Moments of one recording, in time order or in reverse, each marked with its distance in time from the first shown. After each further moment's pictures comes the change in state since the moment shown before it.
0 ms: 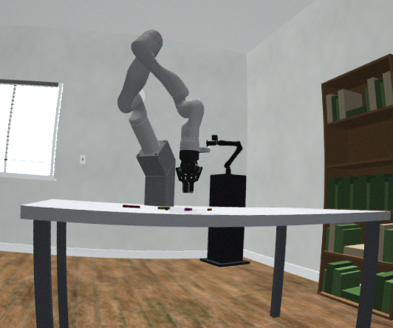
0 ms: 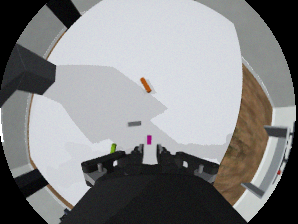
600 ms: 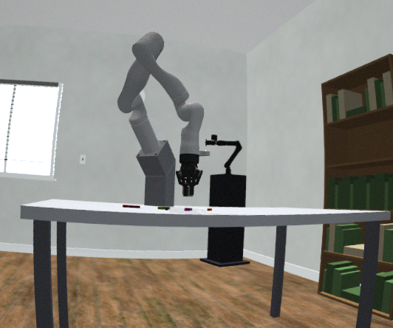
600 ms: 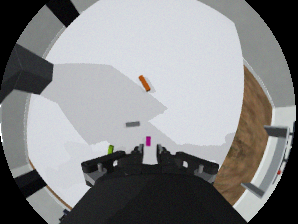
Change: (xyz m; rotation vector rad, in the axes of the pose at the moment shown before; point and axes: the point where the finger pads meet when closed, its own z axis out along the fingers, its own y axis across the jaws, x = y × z) arm 0.000 0.002 0.014 -0.006 0.000 0.001
